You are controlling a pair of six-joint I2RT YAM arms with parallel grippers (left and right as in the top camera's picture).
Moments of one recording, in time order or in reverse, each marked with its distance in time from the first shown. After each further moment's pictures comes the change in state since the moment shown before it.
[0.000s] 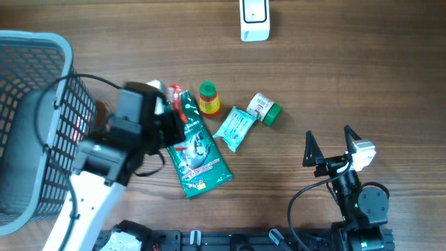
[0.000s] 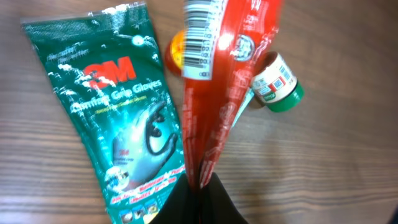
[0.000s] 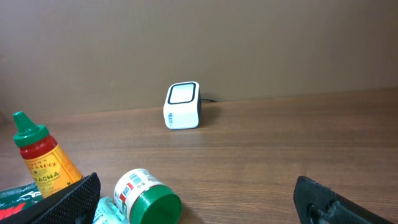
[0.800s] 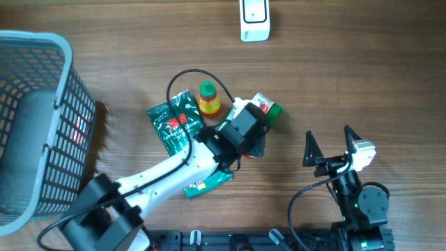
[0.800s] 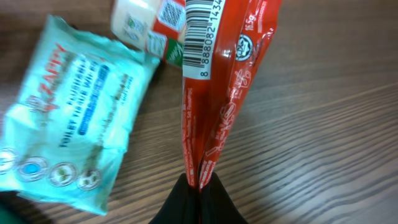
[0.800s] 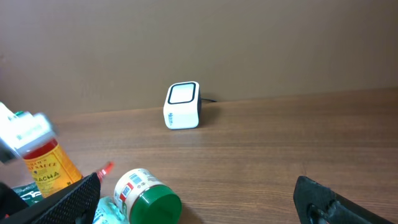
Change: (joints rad) left arm -0.484 0.510 -0.088 0.581 -0.135 -0.055; right arm 0.000 0.000 0.000 0.000 0.000 0.000
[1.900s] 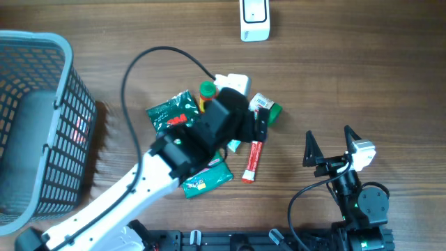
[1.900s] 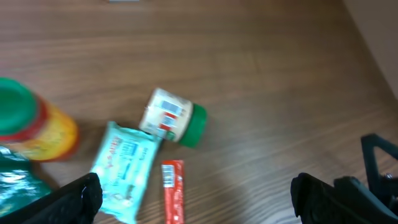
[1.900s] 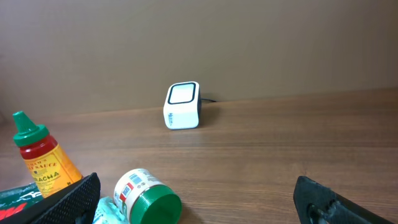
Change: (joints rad) left arm 0.058 -0.295 0.140 -0.160 -0.090 0.101; right arm 0.000 0.000 0.000 0.000 0.000 0.000
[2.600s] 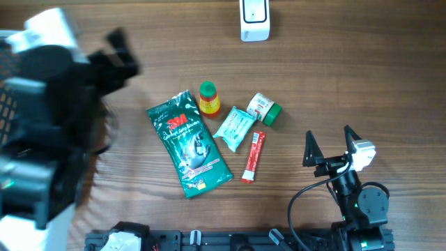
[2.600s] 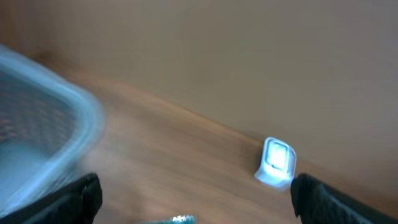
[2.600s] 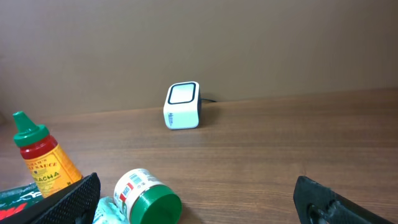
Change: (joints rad) left arm 0.624 -0.176 0.567 -0.449 -0.211 0.072; right arm 0.000 0.000 0.000 0.000 0.000 0.000
